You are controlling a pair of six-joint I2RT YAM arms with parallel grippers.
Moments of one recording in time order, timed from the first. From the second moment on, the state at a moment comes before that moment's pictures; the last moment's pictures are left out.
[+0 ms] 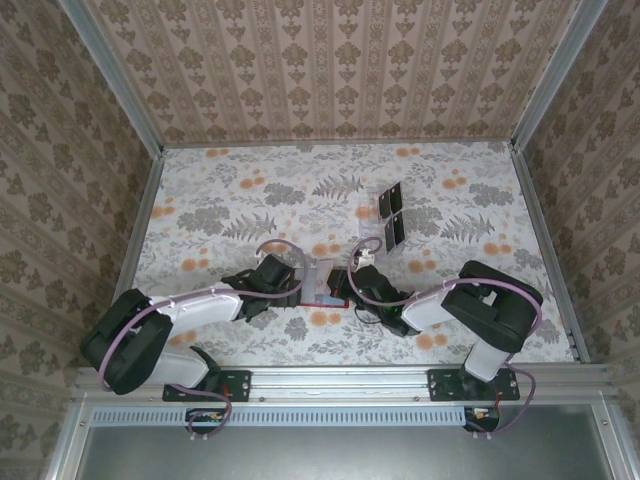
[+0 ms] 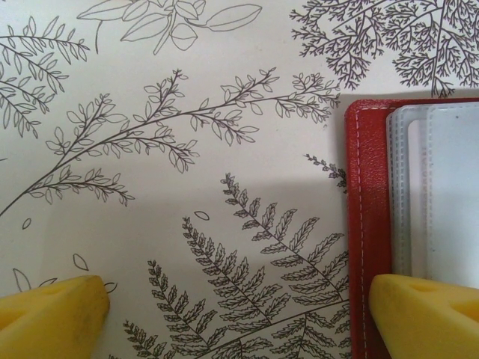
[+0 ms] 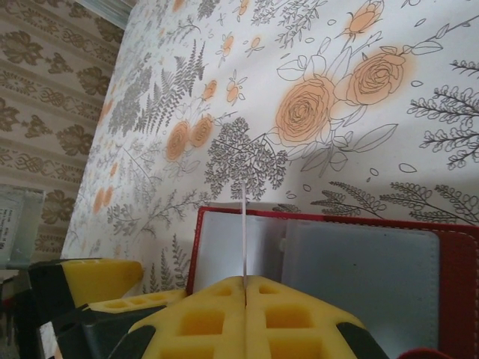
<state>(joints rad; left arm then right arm) -0.77 1.35 0.50 -0.24 -0.26 -0.57 0.90 1.69 0.48 0.78 0.18 1.02</state>
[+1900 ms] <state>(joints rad) -0.77 1.34 0.50 -0.23 -0.26 -0.57 0.97 1.88 0.39 1.12 0.25 1.21</state>
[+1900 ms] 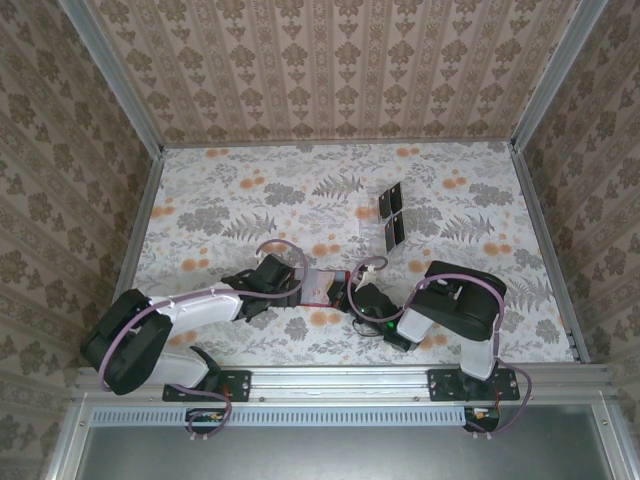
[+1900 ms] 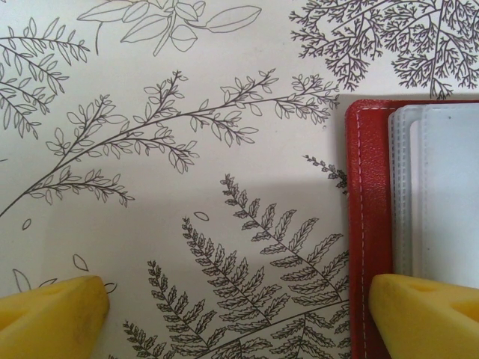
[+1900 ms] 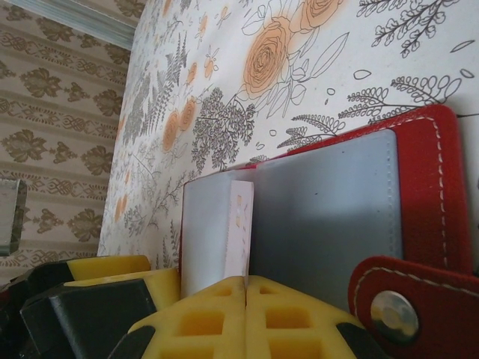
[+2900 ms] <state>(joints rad) -0.77 1.33 0.51 -0.25 -0.25 -0.57 0.92 1.77 0.52 0.78 0.12 1.16</state>
